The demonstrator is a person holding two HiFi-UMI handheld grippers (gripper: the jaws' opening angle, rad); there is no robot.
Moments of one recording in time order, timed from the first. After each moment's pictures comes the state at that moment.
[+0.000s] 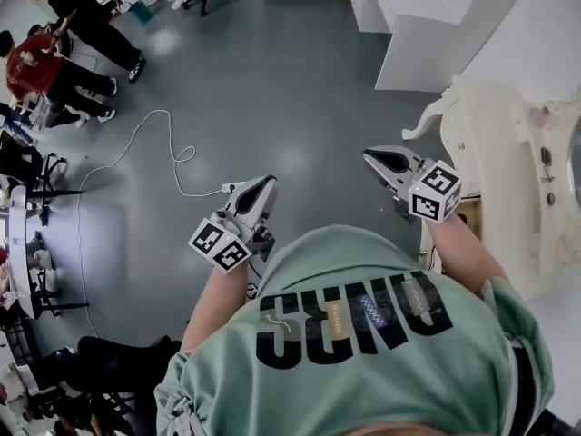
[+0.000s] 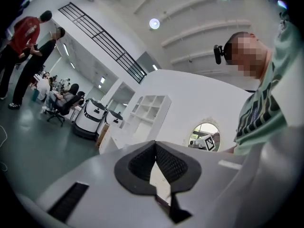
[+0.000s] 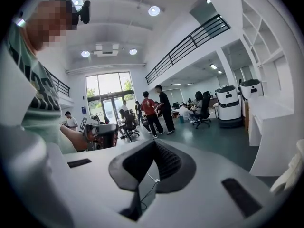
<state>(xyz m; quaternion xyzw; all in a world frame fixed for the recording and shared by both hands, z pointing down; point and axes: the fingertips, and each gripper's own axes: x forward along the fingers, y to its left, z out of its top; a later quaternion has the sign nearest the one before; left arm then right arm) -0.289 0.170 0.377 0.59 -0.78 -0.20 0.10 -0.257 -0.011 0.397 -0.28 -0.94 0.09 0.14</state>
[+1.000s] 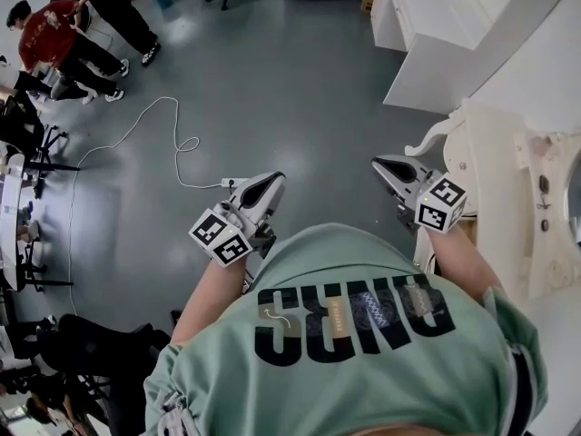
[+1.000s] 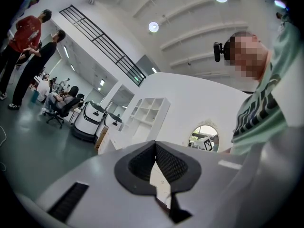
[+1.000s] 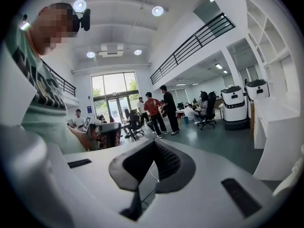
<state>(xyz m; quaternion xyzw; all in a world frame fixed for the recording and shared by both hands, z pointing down) -0.285 0.190 0.358 0.58 -0.78 -0.22 0.08 -0.257 0.010 0.377 -0.31 -0.94 0.08 0.14</state>
